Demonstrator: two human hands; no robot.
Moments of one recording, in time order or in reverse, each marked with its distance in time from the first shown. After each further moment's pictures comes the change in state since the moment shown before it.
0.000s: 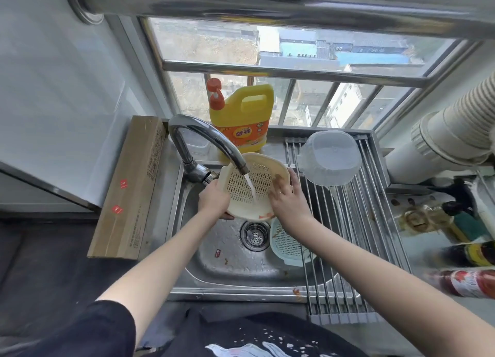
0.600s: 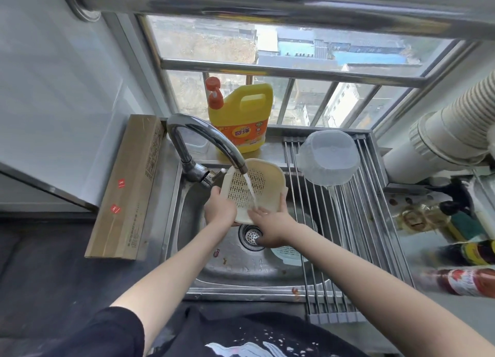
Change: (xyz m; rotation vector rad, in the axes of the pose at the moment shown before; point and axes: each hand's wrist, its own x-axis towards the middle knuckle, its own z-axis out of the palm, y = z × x) left_hand -0.006 -0.017 0.027 0.017 0.193 -0.004; right_hand -0.001 -0.029 0.003 0.430 -0.320 -0.217
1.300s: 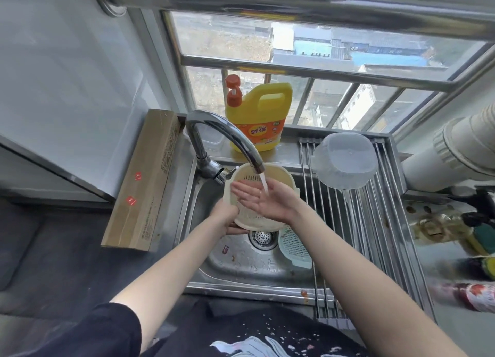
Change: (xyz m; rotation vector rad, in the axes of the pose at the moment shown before) left_hand 0.001 -0.011 -0.023 -0.299 -0.387 -0.317; right_hand 0.026 -0.007 -0.048 2.397 -0.223 0.013
